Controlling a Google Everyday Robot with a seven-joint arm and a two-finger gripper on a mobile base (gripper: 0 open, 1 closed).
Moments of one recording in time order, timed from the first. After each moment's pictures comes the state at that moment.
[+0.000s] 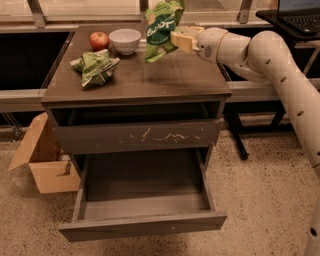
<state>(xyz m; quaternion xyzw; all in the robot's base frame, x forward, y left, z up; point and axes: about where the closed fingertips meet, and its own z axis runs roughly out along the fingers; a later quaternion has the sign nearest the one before) 0.791 -0.077 0.960 -0.33 0.62 0.29 0.65</state>
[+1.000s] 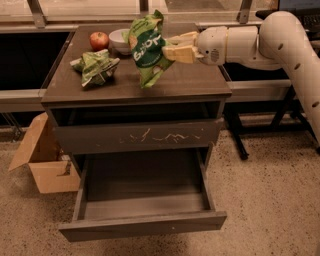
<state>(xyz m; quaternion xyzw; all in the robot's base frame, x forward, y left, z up) 0.700 -0.050 0.959 -0.48 0.60 0.33 0.55</state>
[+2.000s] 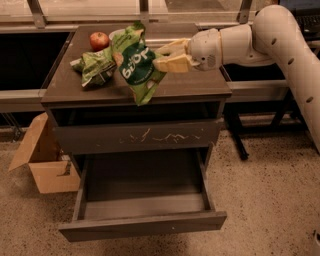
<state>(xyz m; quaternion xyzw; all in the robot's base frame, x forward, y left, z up) 0.653 -0.021 0.951 -0.57 0.56 0.36 0.49</state>
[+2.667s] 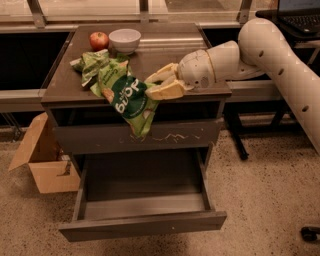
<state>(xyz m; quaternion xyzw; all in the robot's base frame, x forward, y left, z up) 0.592 0.001 0.904 -0.63 0.53 0.37 0.42</state>
